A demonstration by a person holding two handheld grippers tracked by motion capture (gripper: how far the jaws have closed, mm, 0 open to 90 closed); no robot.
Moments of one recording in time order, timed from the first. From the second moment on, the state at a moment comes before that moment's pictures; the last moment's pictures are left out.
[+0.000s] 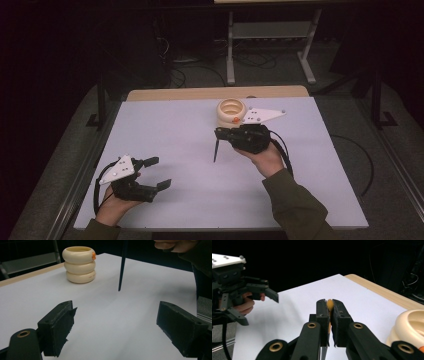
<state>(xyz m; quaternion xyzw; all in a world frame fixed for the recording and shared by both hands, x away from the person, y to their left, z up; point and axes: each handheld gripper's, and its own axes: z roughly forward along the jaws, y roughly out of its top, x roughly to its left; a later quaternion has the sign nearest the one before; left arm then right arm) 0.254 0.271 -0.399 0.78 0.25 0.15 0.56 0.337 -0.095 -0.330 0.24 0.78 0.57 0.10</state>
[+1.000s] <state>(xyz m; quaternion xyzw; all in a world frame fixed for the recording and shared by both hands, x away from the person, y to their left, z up) 0.254 0.277 -0.402 0.77 0.26 0.15 0.56 0.374 -0.102 -0.298 0.27 0.77 0.56 0.12</state>
